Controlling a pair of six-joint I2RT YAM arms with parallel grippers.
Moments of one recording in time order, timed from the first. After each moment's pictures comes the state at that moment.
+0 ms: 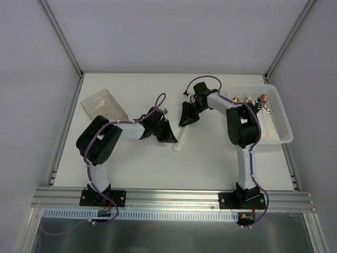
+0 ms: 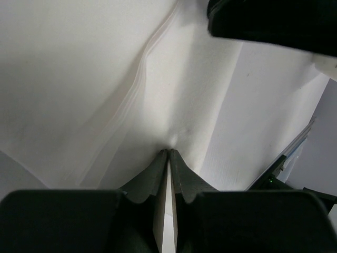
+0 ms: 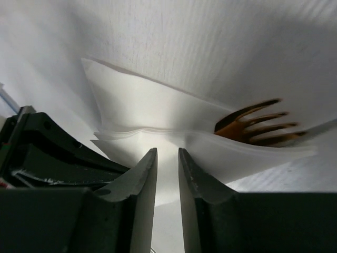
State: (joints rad) left arm -0.62 1.87 0.95 0.05 0.38 -0.85; right arm 0.40 2.21 1.64 -0.69 -0.60 0.24
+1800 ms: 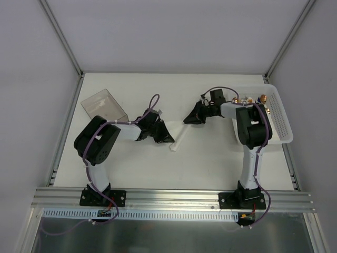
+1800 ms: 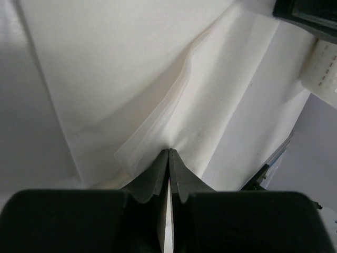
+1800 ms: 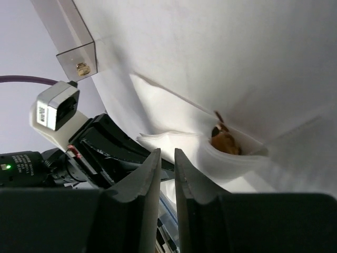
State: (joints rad) left arm -0.58 1.86 0.89 0.11 0.39 -0.93; right arm 0.24 2.12 1.29 -0.18 -0.87 0.74
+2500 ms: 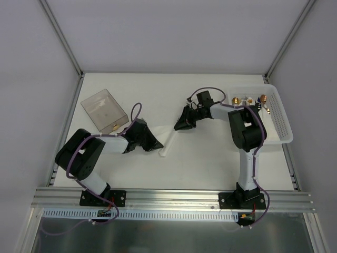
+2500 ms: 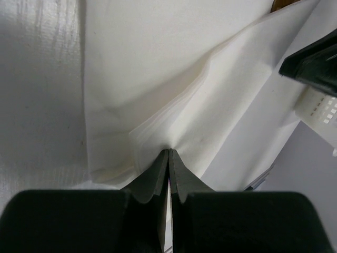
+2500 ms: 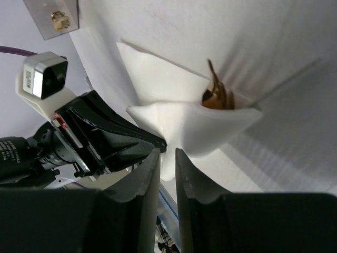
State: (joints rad) left arm -0.53 1.61 0.58 0.16 0.25 -1.11; right arm 0.39 2.11 1.34 -0.26 -0.86 0.67
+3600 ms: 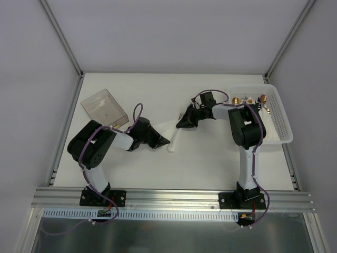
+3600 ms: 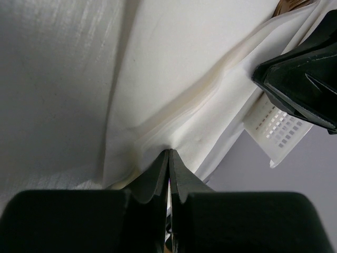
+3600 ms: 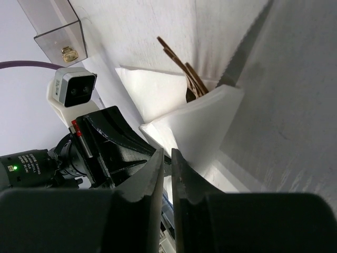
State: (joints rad) left arm -0.54 1.78 0.63 0.36 0.33 -1.38; right arm 0.35 2.15 1.31 -0.18 -0.85 0.78
